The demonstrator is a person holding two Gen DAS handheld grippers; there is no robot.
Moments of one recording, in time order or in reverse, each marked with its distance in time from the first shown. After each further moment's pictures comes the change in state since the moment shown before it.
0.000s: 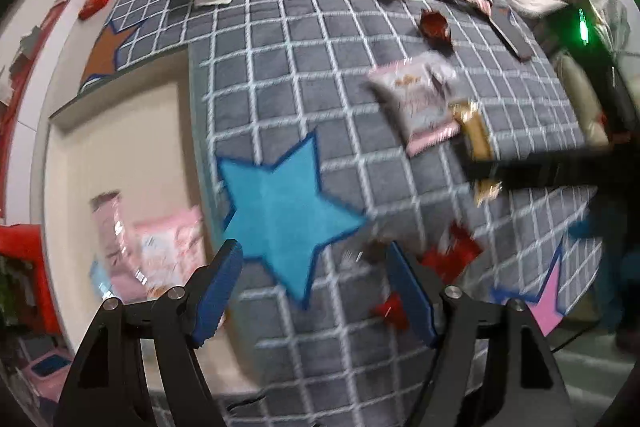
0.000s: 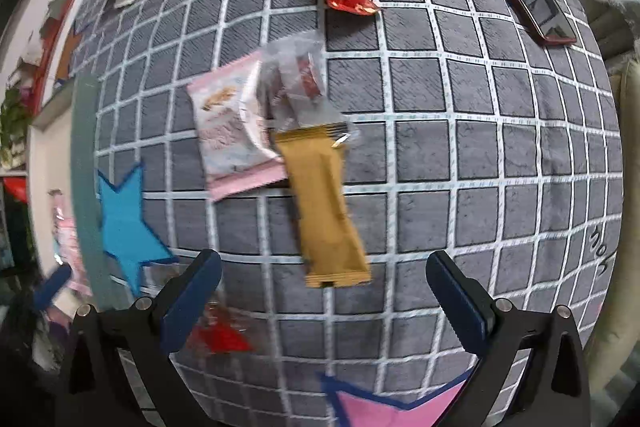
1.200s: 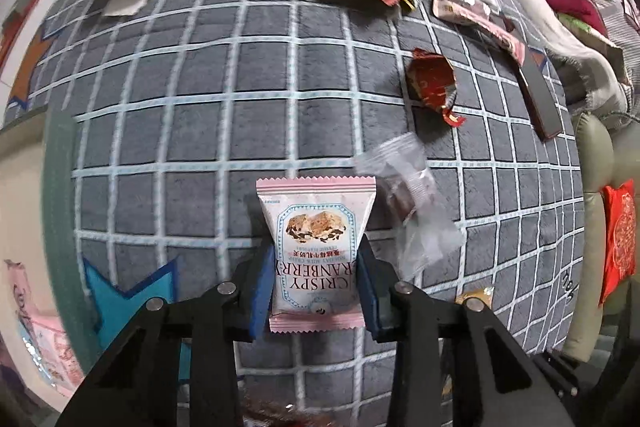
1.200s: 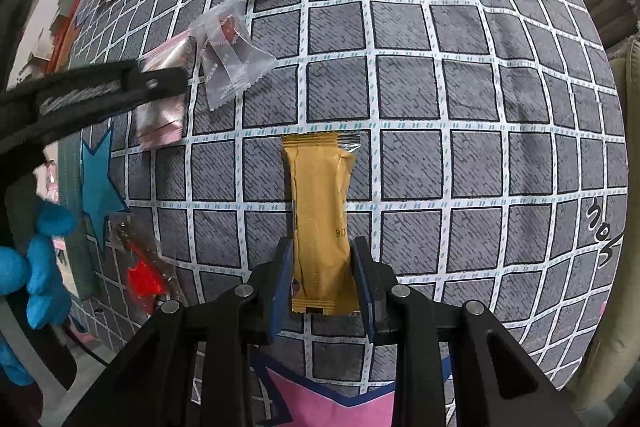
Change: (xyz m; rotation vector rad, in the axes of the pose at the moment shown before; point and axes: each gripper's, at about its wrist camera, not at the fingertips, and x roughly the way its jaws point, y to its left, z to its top) left arm 0.073 -0.065 0.105 -0.158 0.062 -0.058; right arm 0.002 -0.063 -0.049 0.002 0.008 0.064
